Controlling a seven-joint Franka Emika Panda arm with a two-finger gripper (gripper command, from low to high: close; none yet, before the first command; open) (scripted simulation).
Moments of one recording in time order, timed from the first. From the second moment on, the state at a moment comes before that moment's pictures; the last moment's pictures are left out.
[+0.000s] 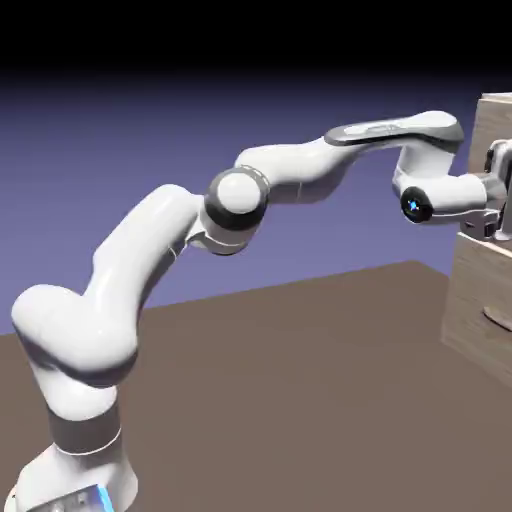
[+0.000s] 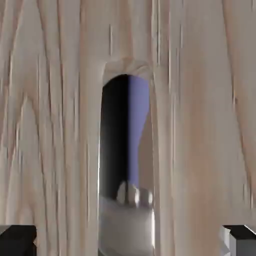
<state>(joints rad) -2.67 -0.95 2.25 -0.93 2.58 2.92 0.46</state>
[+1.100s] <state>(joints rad) -1.78 -0.23 1.67 -1.97 2.90 2.69 -0.34</state>
